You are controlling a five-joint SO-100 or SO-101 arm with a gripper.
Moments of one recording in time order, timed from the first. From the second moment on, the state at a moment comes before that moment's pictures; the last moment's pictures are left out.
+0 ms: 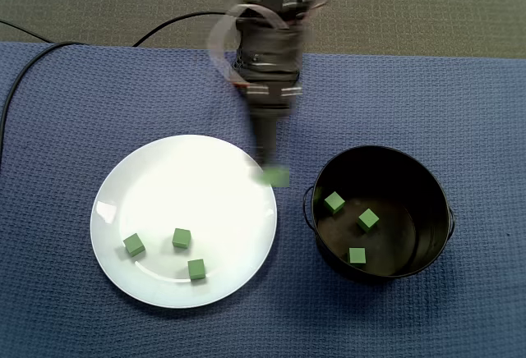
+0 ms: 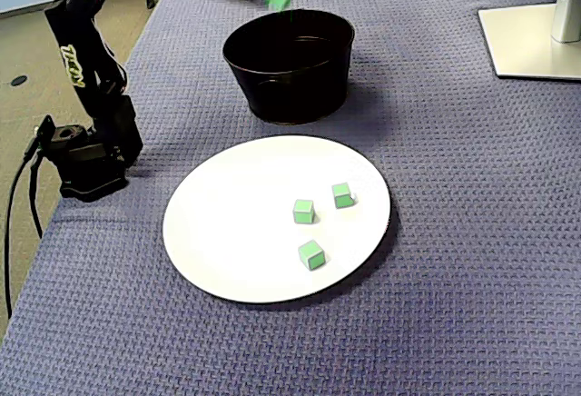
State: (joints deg) arm -3.2 95.1 46.3 86.2 -12.0
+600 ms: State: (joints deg) arm -28.7 59.4 50.3 80.3 -12.3
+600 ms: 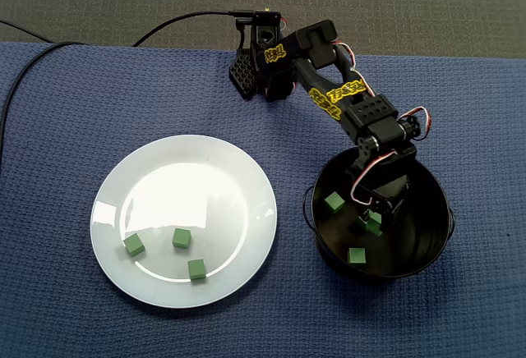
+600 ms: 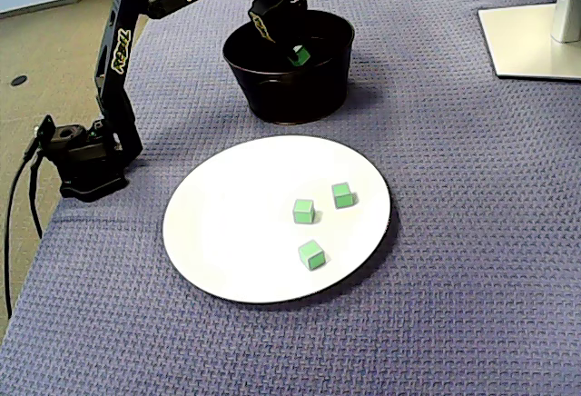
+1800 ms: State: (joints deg) arm 25.6 59.5 64.6 73.7 -9.7
